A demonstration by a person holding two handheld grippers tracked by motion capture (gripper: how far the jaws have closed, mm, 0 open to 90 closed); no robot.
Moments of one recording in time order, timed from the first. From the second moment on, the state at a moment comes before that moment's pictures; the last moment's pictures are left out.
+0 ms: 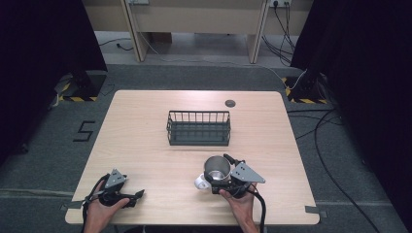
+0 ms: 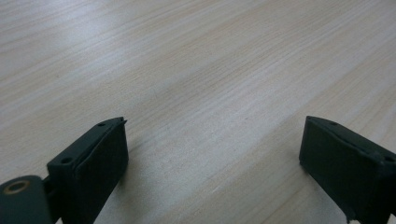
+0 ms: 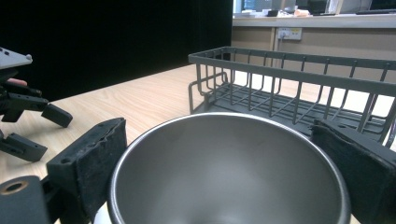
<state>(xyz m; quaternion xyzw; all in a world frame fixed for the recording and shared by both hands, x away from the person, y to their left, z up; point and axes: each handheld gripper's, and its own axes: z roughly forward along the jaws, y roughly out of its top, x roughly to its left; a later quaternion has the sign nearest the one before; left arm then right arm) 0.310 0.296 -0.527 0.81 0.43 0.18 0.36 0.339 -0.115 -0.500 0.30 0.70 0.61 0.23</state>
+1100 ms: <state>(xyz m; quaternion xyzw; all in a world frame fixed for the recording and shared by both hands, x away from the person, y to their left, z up) 0.310 0.296 -0.527 0.81 0.43 0.18 0.36 0.373 -0.123 -0.441 0.28 0.70 0.61 0.23</state>
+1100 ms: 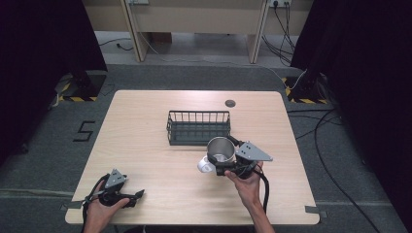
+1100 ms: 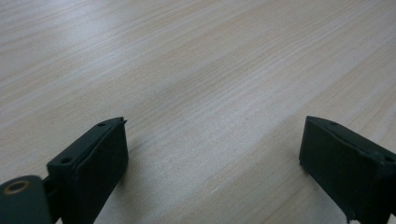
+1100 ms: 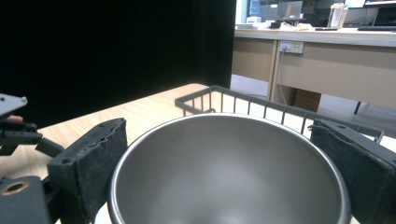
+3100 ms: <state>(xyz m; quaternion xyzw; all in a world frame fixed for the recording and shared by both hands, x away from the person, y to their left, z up) 0.310 0.296 -0.527 0.81 0.43 0.18 0.36 0.475 -0.081 -0.375 0.31 0.71 0.59 0.25</state>
